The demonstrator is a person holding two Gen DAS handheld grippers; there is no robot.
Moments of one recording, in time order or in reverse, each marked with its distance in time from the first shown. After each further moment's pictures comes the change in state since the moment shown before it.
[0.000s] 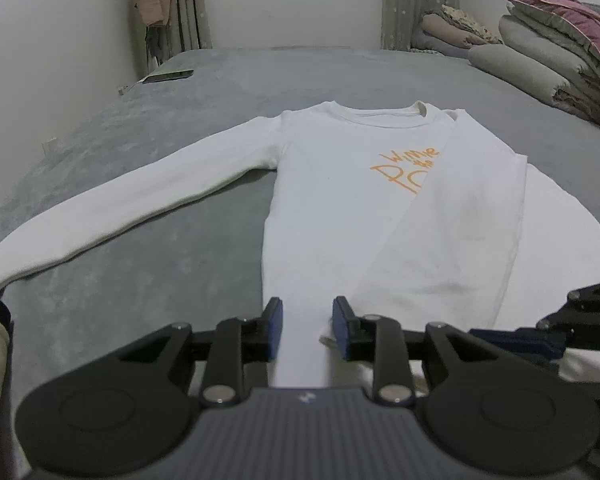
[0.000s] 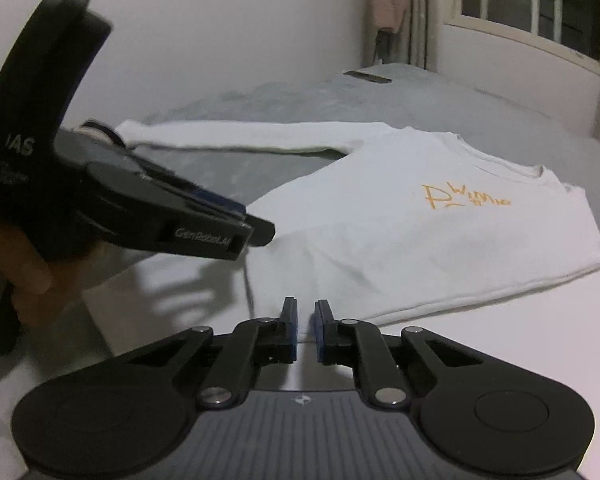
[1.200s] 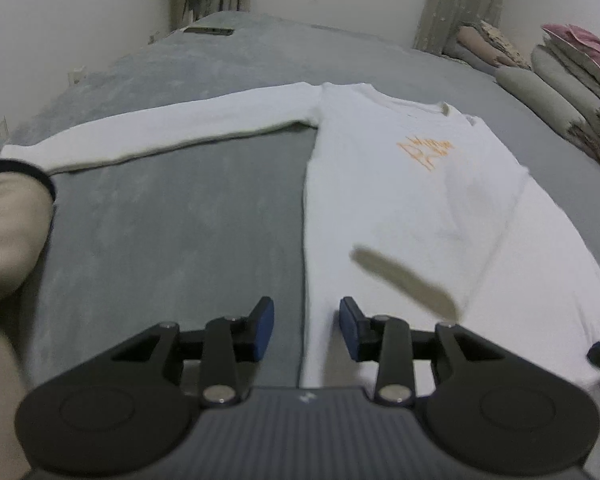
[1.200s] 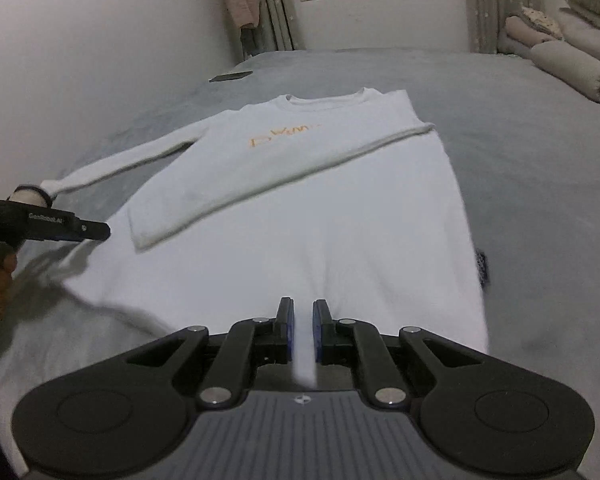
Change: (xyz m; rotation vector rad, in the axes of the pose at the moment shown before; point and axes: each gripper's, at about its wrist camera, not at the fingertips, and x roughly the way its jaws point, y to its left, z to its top) left arm -0.049 0.024 -0.049 -0.145 0.053 -0.018; right arm -0.105 -0.070 -0.089 0.387 0.005 -0.195
